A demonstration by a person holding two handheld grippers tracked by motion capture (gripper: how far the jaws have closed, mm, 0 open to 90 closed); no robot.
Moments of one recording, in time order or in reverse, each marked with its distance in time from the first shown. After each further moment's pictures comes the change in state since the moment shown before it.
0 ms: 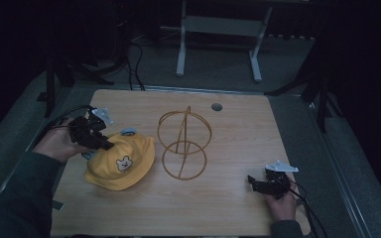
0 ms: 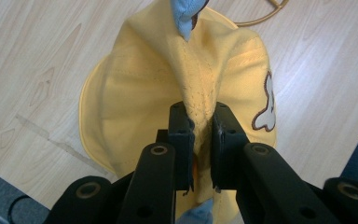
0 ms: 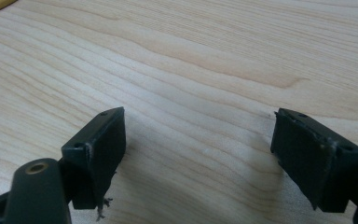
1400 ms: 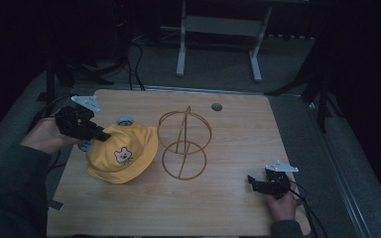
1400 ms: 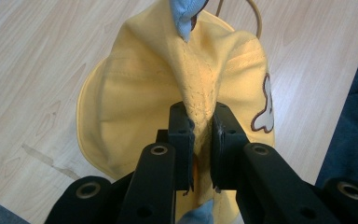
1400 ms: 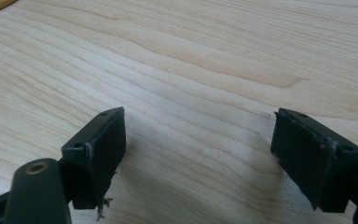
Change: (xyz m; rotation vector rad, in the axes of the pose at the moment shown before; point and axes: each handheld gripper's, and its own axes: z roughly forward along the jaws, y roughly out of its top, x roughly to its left) left arm 0.011 -0.004 -0.035 -0.157 -0.063 0.004; right arm 0.000 0.000 0.000 0.001 0.000 0.002
